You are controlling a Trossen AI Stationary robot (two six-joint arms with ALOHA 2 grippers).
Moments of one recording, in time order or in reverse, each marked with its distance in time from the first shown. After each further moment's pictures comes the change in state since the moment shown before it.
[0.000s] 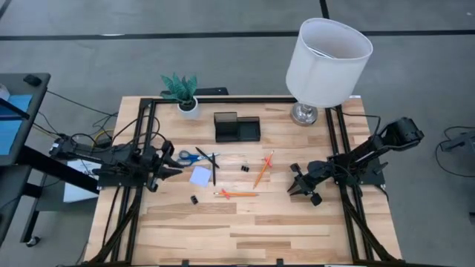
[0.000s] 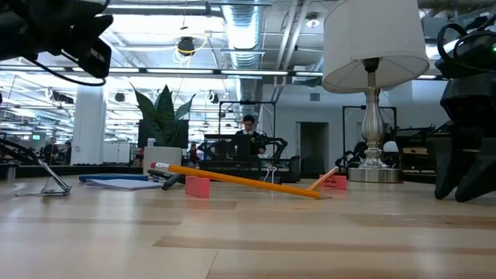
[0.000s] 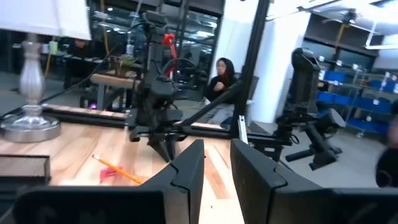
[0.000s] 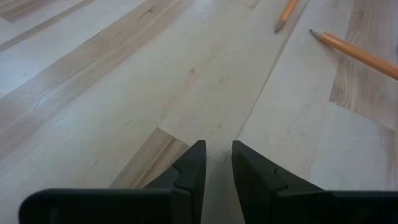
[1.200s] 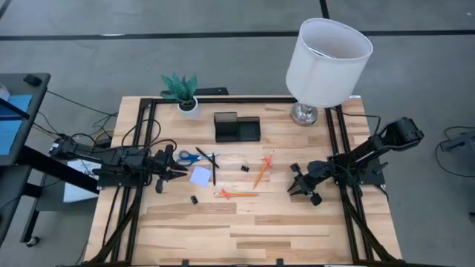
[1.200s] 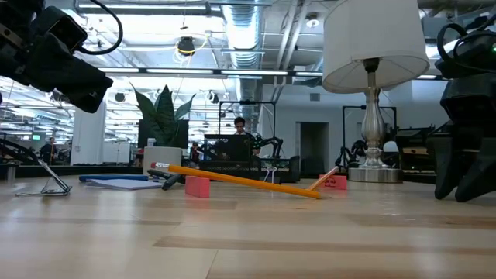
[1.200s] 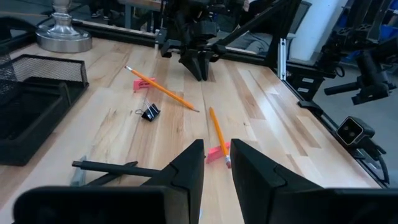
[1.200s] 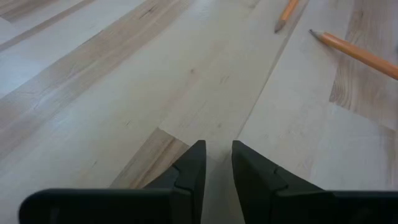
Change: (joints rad) left arm 0.000 0.000 0.002 -0.348 -0.089 -0.045; right arm 0.000 0.000 0.000 0.000 0.000 0.000
